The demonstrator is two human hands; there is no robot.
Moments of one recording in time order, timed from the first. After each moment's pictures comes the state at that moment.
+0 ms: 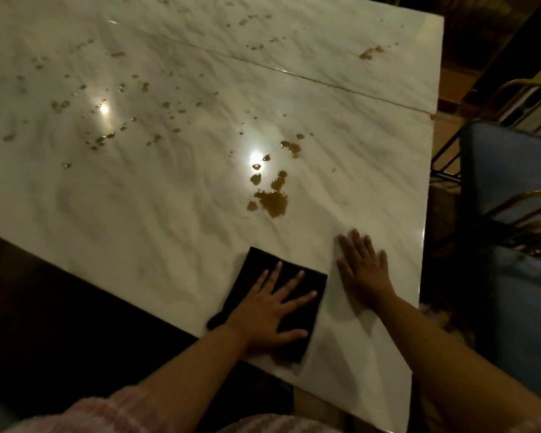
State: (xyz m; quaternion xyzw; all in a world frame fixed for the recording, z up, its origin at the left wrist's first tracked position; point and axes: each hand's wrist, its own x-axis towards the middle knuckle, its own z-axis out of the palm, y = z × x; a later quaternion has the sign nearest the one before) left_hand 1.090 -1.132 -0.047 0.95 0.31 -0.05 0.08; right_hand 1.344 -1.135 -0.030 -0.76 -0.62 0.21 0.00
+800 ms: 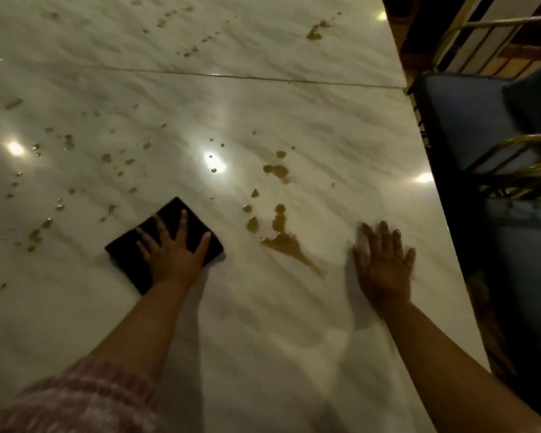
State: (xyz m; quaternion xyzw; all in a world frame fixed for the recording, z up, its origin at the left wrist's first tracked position) left_hand 1.008 -0.854 -0.040 0.74 0.66 -0.02 0.13; right_hand 1.305 -1.059 -0.051 -0.92 -0.38 0.09 0.05
